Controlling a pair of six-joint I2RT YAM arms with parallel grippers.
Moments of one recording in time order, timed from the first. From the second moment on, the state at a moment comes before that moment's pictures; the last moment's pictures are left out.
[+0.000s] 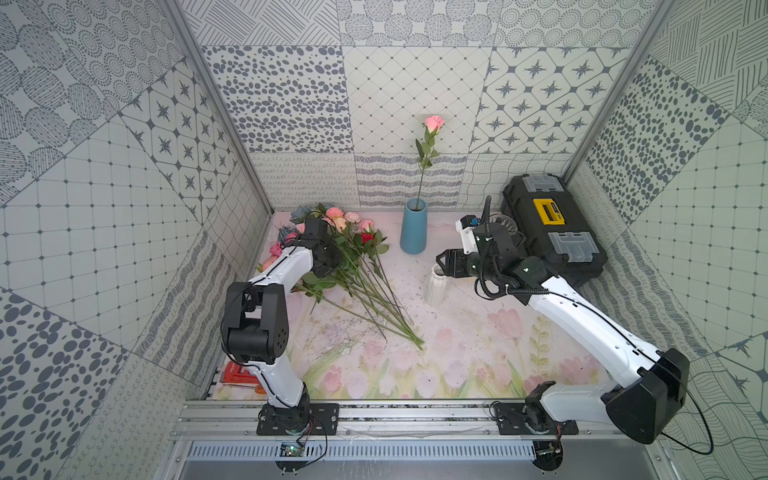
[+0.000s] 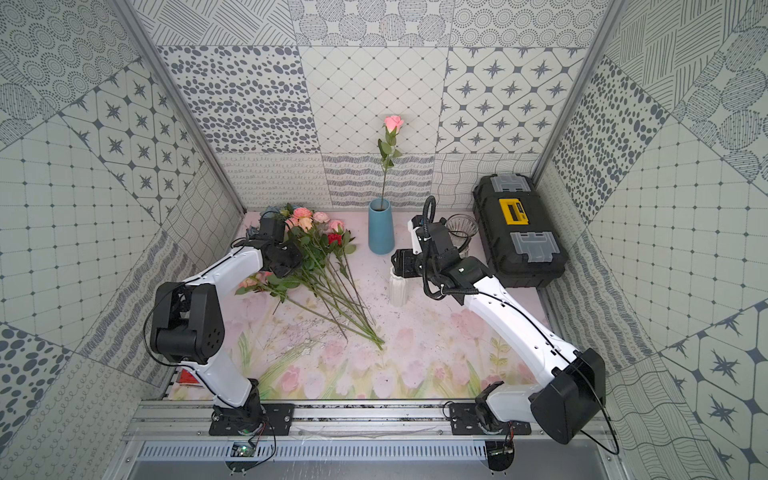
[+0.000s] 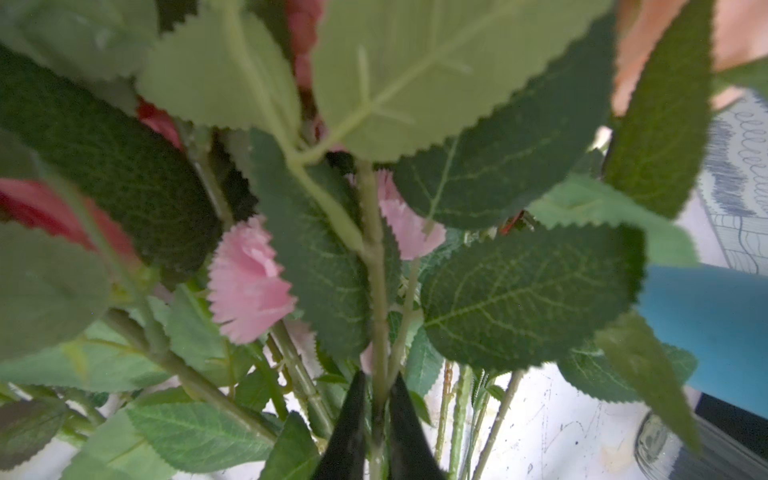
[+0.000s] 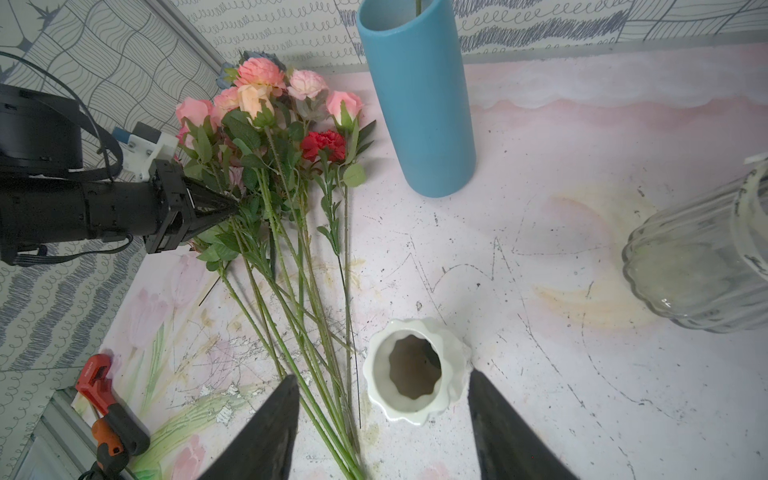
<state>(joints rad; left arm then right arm) -0.10 1.76 1.26 -0.55 0.12 -0.77 0.58 1.32 1.23 -0.57 -0.02 0.40</state>
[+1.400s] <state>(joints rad) -0.07 1.38 1.22 -0.32 0.86 -0.63 0.61 1.44 1.41 -0.50 -0.39 0.33</state>
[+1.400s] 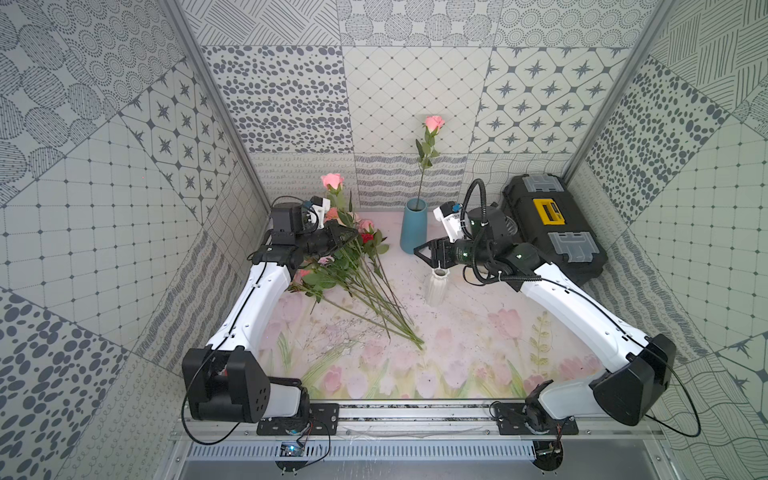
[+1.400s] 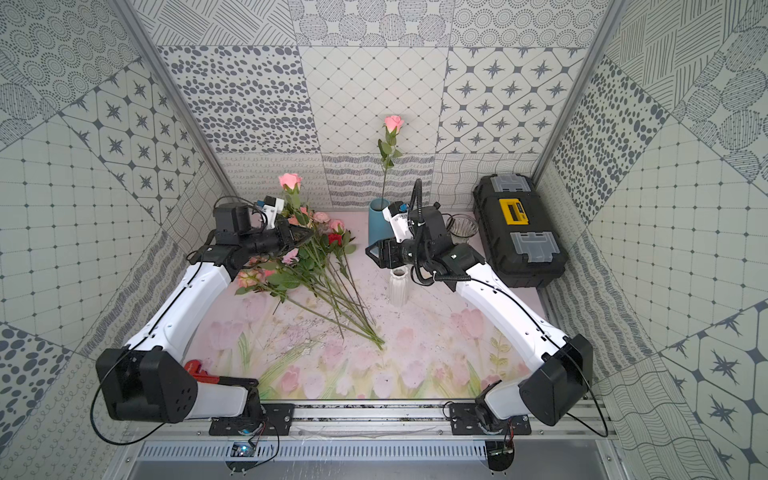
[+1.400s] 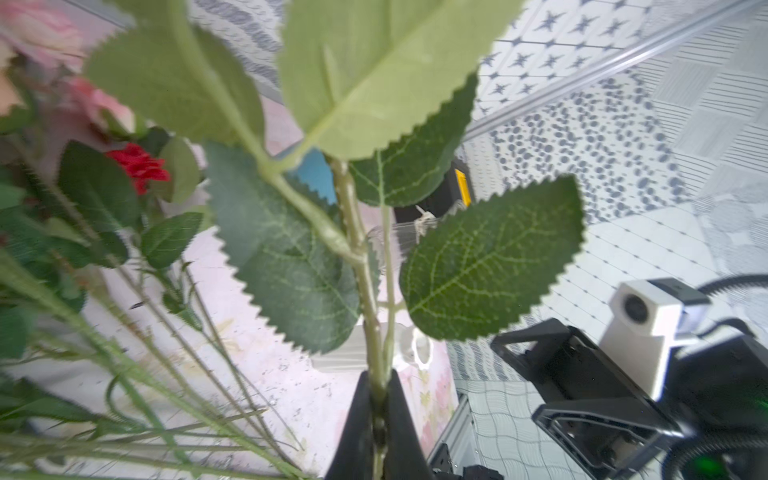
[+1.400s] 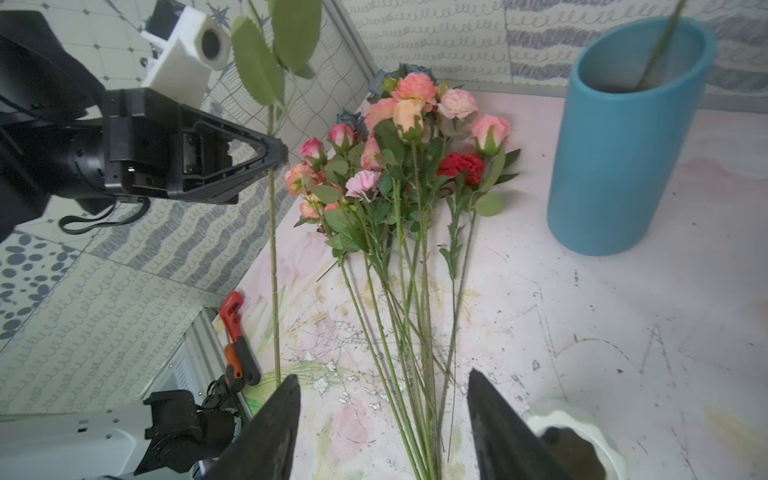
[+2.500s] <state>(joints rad) -0.12 1.38 1.11 0.20 1.25 -0.90 0.68 1.71 1.61 -0.25 -0.76 0.51</state>
